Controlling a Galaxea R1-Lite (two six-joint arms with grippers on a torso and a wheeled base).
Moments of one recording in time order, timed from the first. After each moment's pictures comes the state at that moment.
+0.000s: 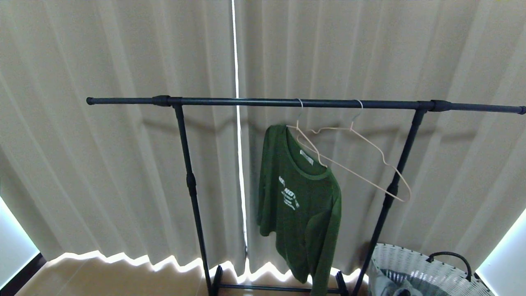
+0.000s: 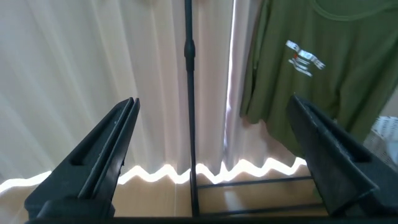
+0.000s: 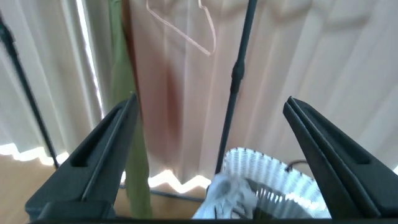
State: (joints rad) left arm 0.00 0.00 0.00 0.00 -0.11 0.04; right arm 0.00 0.00 0.00 0.00 0.06 -0.02
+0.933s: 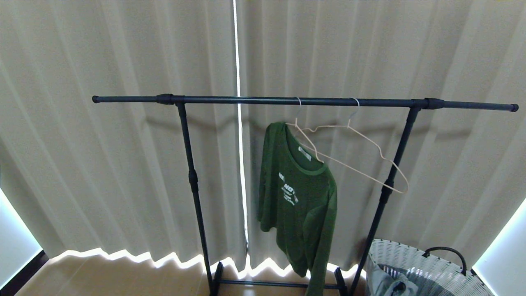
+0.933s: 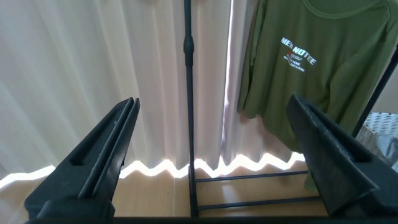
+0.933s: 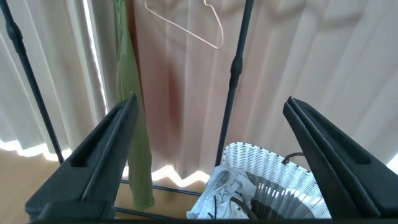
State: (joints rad) left arm 0.00 0.00 0.00 0.00 -0.11 0.04; right arm 0.00 0.00 0.00 0.00 0.06 -0.02
